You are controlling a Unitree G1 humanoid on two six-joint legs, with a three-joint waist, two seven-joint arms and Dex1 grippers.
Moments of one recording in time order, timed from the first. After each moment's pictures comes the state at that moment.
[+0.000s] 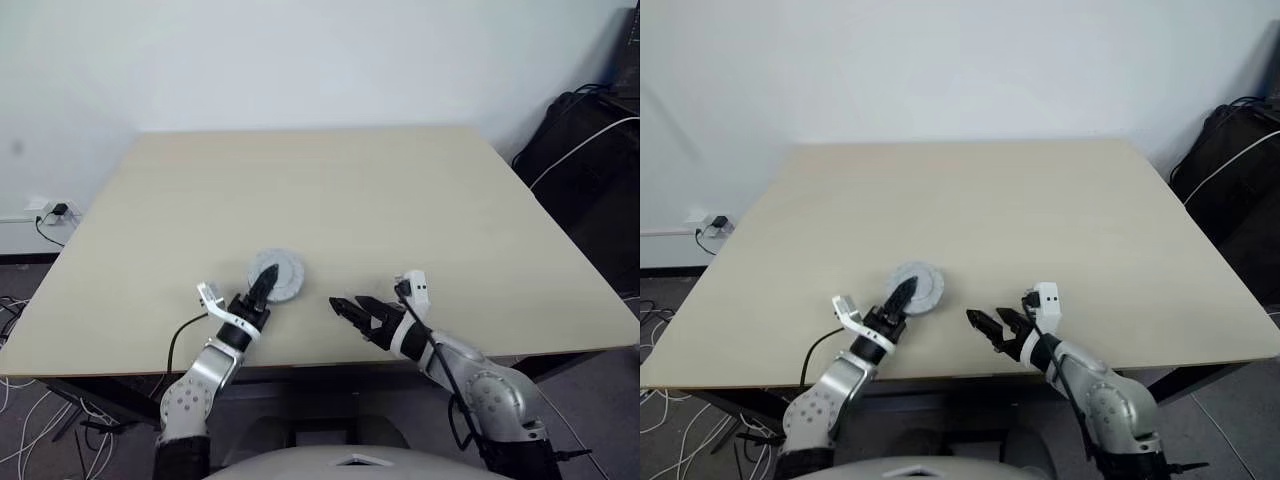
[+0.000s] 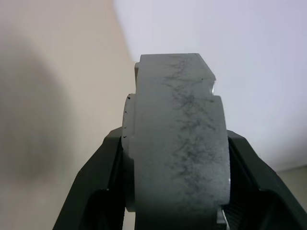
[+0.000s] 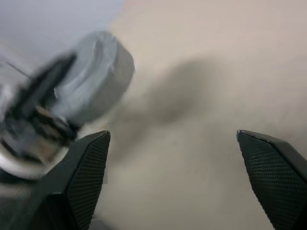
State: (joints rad) left arm 0.04 -0.07 0.20 0.04 -1.18 0.56 -0.32; right arm 0.14 -0.28 0.13 -0.36 0.60 0.62 0.32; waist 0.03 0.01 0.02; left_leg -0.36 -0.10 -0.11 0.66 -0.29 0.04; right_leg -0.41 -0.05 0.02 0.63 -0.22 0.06
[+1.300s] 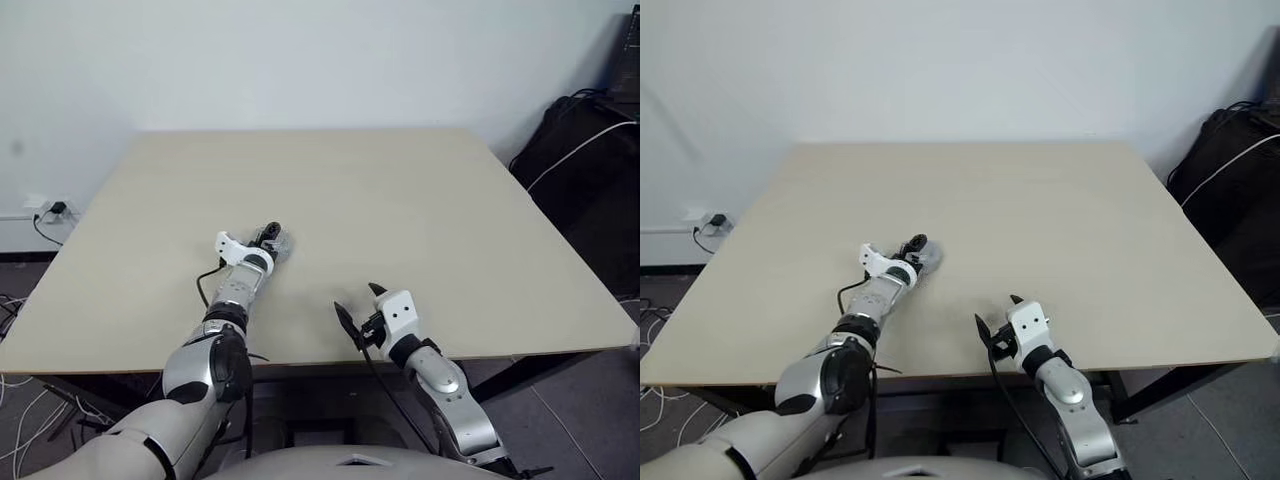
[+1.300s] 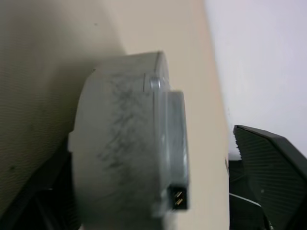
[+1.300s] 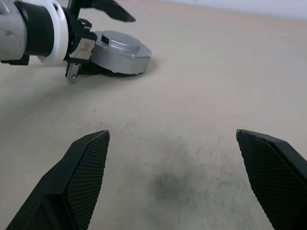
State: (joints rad) left arm -0.73 -0.05 0.55 1.10 -0.77 0.18 -0.17; right arm 0.21 -0.20 0.23 -0.12 0.06 0.07 0.30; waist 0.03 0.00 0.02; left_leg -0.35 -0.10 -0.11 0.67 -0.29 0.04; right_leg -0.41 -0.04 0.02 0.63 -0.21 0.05
